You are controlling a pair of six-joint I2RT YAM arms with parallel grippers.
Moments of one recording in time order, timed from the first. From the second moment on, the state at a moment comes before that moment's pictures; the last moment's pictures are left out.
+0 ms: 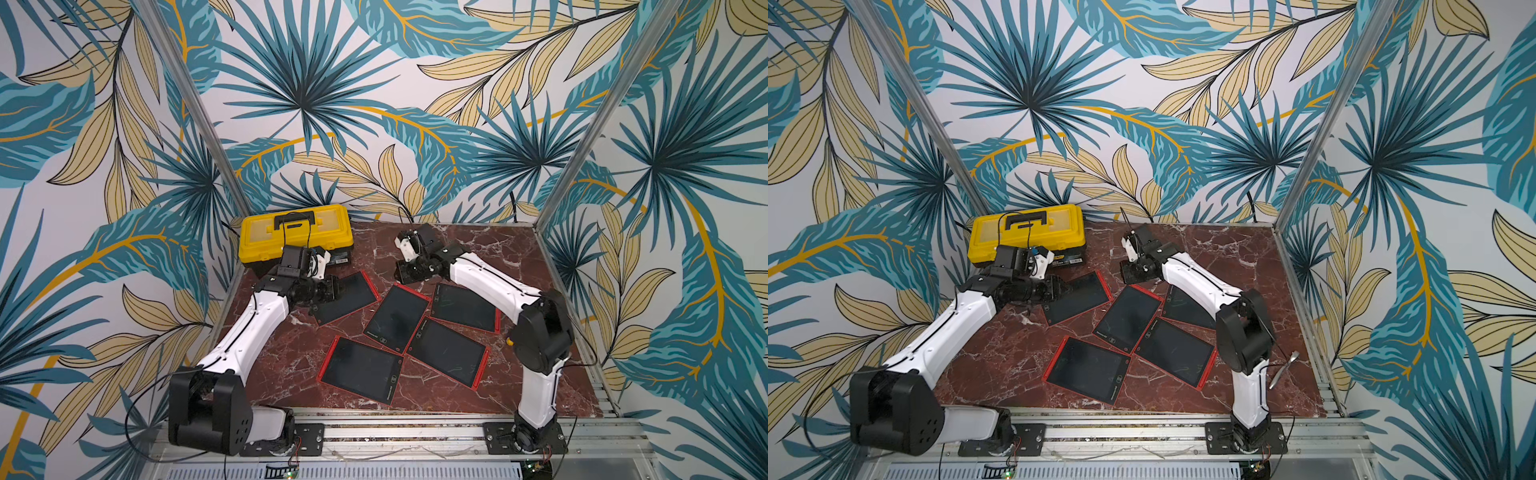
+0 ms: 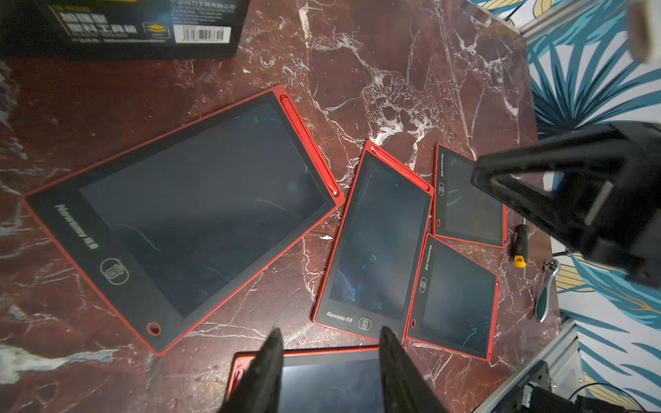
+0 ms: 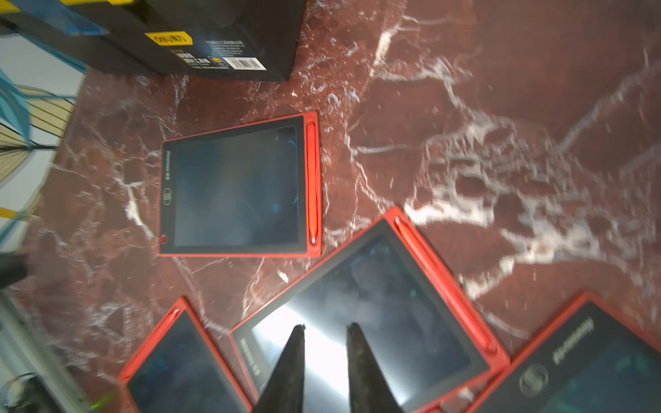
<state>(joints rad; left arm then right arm) -0.16 1.39 1.10 -0.63 0.43 -0.31 0.57 1.90 1.62 -0.65 -0.16 0.29</state>
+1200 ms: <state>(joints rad) -0.39 2.17 1.76 -0.83 0.09 -0.03 0.56 1.37 1.06 -0.49 -0.12 0.37</state>
